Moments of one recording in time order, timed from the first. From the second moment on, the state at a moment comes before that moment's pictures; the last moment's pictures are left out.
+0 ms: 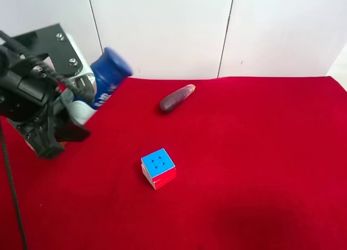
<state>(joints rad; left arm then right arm) -0.58 1.19 -0.84 -0.05 0.76 0.39 0.10 0.00 -0.48 -0.02 1.06 0.03</state>
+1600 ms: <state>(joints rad) -0.17 1.85 -0.99 -0.25 0.65 0.33 0.10 0.00 -0.48 -0.02 1.06 0.03</state>
